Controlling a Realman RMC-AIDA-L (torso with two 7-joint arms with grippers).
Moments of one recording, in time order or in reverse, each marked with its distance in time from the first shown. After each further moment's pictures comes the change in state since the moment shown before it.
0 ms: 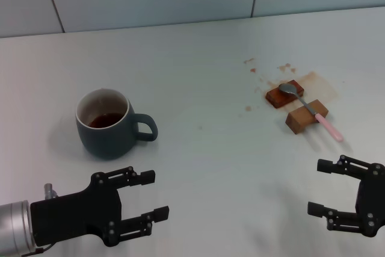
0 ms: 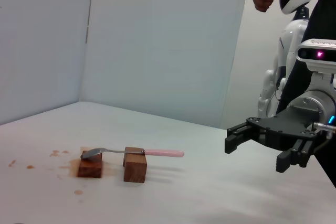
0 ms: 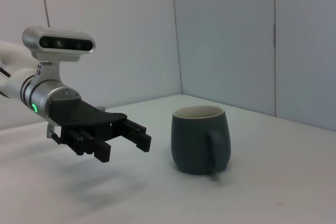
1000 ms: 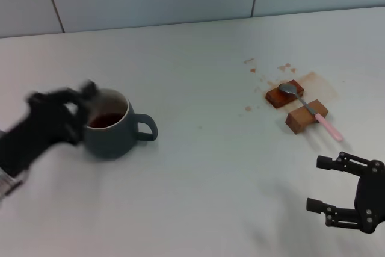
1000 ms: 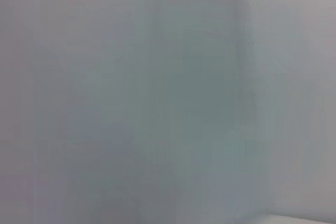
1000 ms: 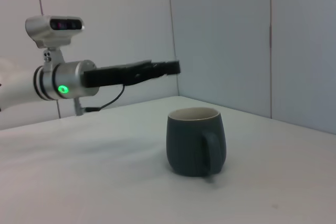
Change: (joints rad) left arm 0.020 -0.003 -0.050 -0.115 -0.498 -0.095 0.259; right arm 0.005 0.003 0.009 0.000 0.002 0.007 -0.002
